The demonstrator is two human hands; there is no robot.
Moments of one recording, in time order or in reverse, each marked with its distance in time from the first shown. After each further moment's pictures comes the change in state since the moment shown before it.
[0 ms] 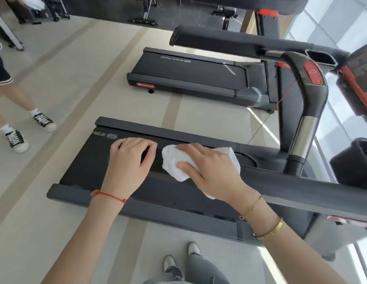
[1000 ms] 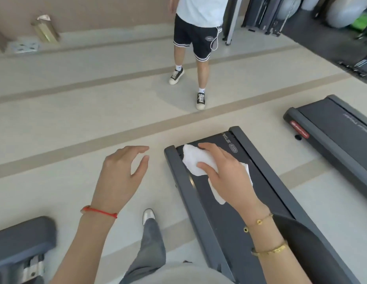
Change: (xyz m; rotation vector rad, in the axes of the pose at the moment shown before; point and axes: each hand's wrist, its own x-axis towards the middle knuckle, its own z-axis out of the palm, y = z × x) left_hand -0.170 -0.171 -0.151 0.229 0.490 -0.879; right_hand 0.206 -0.227 0.130 0.320 -0.217 -0.663
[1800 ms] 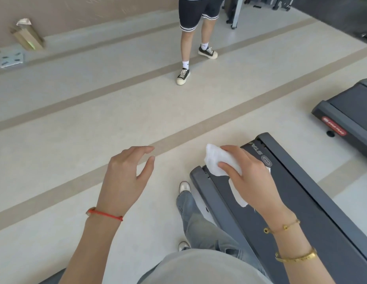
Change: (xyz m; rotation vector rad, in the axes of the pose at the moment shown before) left_hand 0.301 -0.211 -0.025 0.011 -0.148 0.032; right_hand 0.307 -0.044 0.105 0.060 0.030 0.217
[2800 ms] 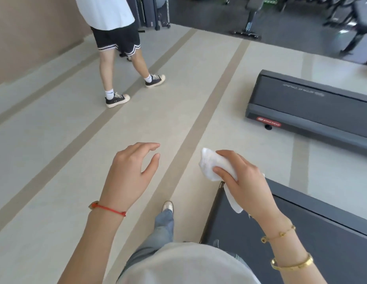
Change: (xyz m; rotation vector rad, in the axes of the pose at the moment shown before) left_hand 0.605 0.039 0.205 -0.175 -0.332 0.577; right_hand 0.435 0.131 -0.054 0.008 0.409 0.500
